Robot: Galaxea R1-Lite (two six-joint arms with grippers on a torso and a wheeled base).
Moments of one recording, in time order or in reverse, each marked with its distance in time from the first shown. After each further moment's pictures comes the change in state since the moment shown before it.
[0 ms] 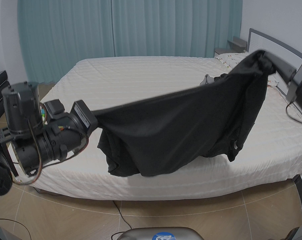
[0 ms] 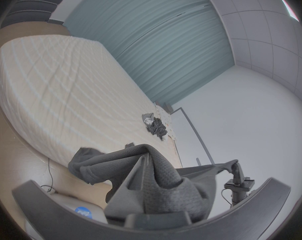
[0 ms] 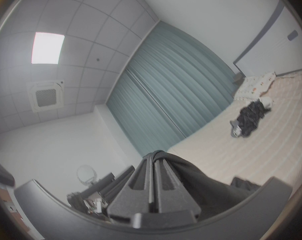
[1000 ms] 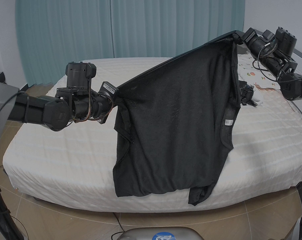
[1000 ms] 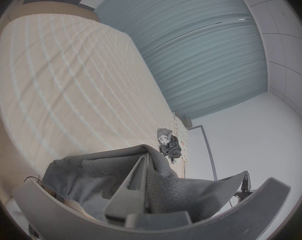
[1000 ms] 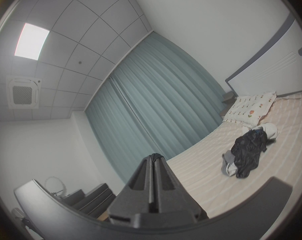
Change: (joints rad) left arm 0.225 0.579 -0.590 0.215 -0.118 -0.194; right arm -0.285 0.728 -0.813 0.169 0.033 -0.071
